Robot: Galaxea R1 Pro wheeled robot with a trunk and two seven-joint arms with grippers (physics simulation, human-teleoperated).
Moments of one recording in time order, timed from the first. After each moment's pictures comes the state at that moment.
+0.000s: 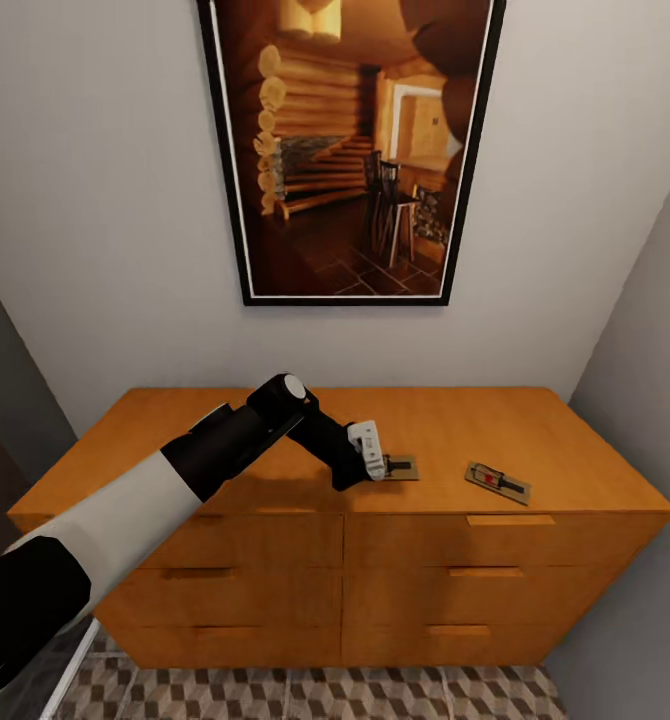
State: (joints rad) left arm -1.18 0.01 -0.87 -1.06 -0.07 0.66 -1.15; right arm -0.14 0.00 0.45 -0.02 -0.54 -0.78 0.04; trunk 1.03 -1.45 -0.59
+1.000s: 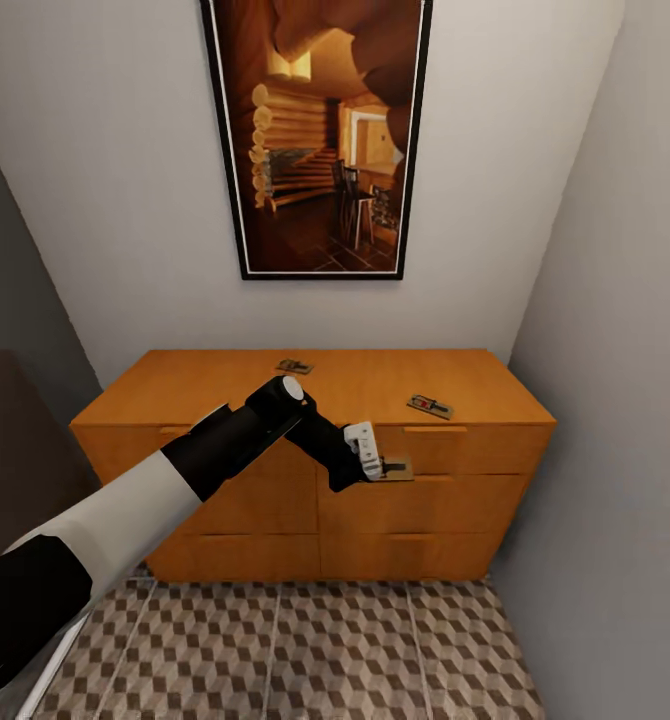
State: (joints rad) left arm -1.18 0.01 -0.87 -1.02 -0.06 0.66 -1.15; right arm -0.14 0.00 0.45 -0.02 -0.54 -0.78 0.04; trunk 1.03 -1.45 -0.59
